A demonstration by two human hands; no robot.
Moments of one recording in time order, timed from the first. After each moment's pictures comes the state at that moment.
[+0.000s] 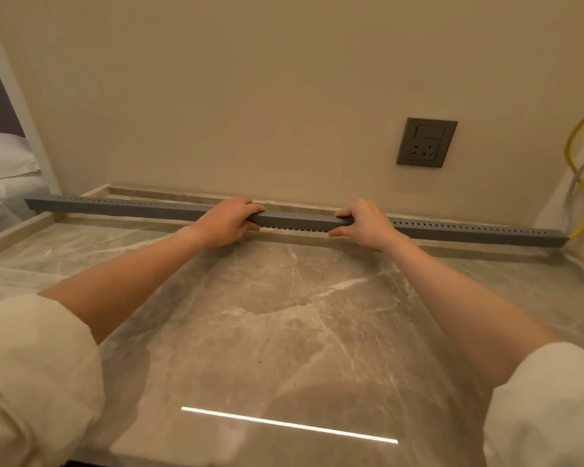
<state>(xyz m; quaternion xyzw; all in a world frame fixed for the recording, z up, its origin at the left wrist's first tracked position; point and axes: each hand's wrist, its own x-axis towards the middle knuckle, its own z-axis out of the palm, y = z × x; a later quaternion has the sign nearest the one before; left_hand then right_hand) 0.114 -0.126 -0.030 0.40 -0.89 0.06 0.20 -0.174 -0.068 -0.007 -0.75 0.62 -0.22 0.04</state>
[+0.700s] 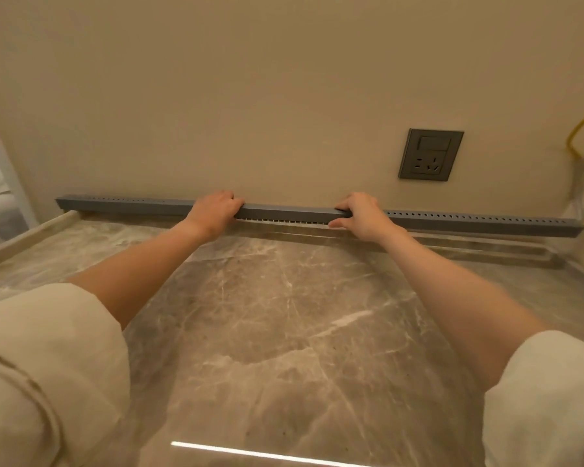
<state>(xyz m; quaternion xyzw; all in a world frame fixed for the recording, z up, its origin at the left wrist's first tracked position) 0.109 -0.195 -0.005 0.49 -0.84 0.21 0.09 -0.186 -0.135 0.014 -0.75 0.63 -0.20 -0.02</state>
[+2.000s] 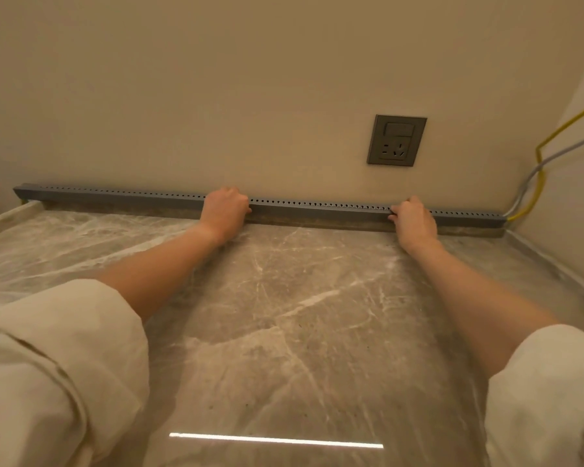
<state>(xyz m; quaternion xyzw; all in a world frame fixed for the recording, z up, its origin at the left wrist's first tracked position) 0.035 -0.171 -0.023 0.51 -0.81 0.23 0.16 -0.298 -0.093 -0.024 -0.56 0.79 -0.20 -0.14</state>
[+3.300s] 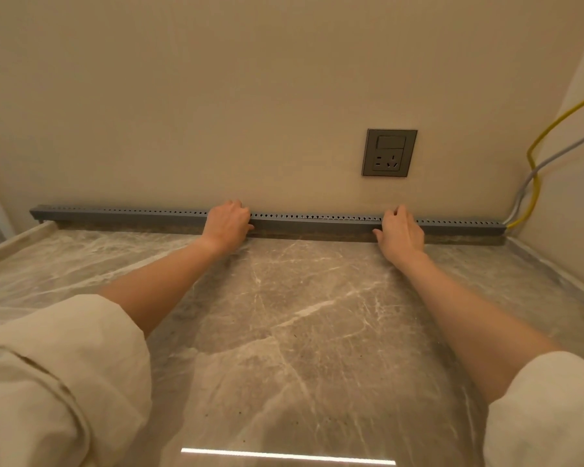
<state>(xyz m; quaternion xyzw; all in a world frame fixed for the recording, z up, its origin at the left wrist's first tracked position) 0.030 -0.172 -0.020 0.52 -0.81 0.22 0.15 -0.280 -0.088 -0.029 -0.57 0.78 -0.20 -0.17</state>
